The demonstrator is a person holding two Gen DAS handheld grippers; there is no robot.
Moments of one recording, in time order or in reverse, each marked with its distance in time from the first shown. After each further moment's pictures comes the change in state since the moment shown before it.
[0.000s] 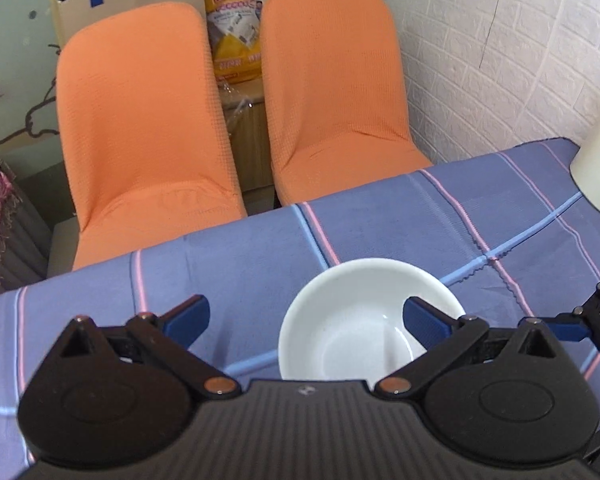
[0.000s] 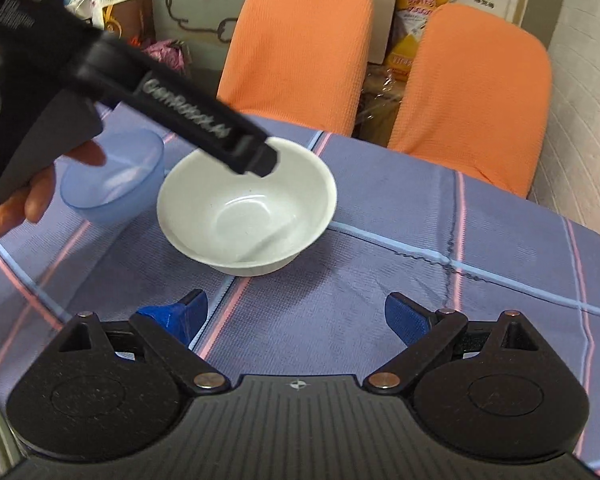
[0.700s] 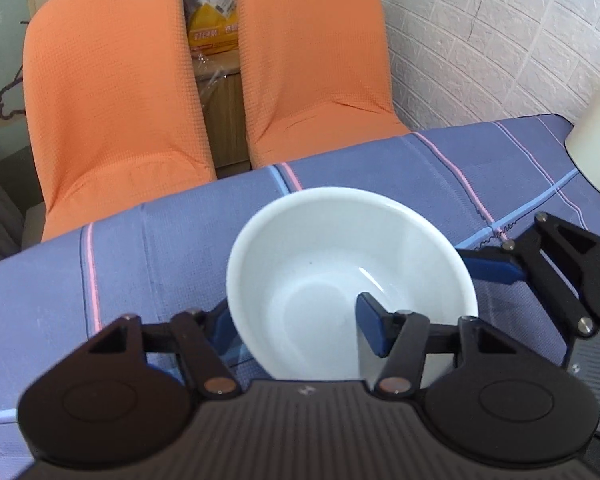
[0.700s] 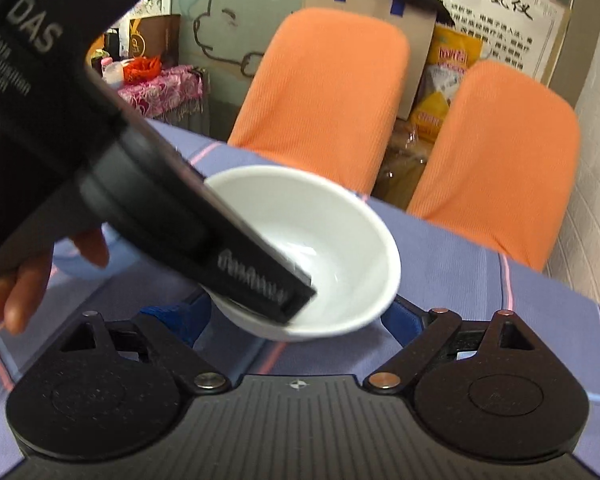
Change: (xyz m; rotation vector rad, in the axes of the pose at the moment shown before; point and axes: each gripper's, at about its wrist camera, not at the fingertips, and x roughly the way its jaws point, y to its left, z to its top) left arm 0.032 0.008 -0.011 -0.003 0.058 -0.083; right arm 0.022 0.028 0.012 -0.115 -0.171 -0.007
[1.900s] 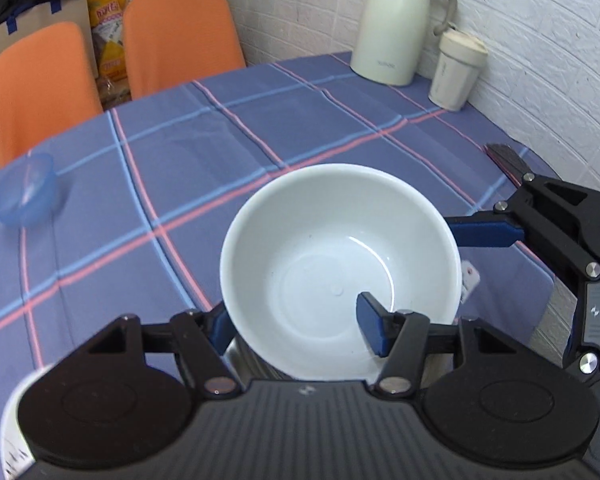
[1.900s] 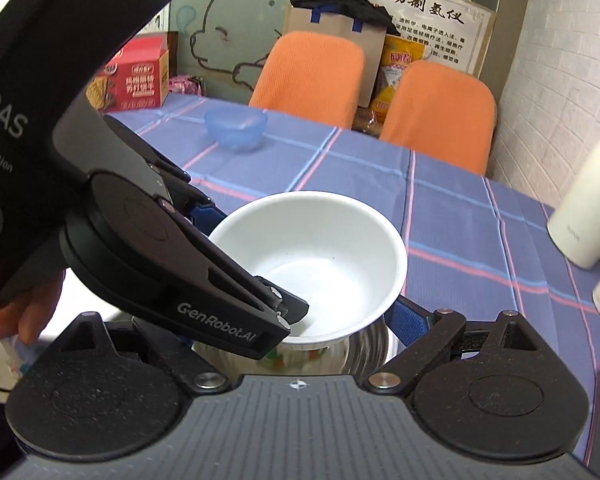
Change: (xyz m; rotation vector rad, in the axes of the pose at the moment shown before) left arm -0.167 -0.207 -0.216 0.172 -0.048 -0.146; right arm -0.240 0.062 -0.141 0.072 -0.002 -0.079
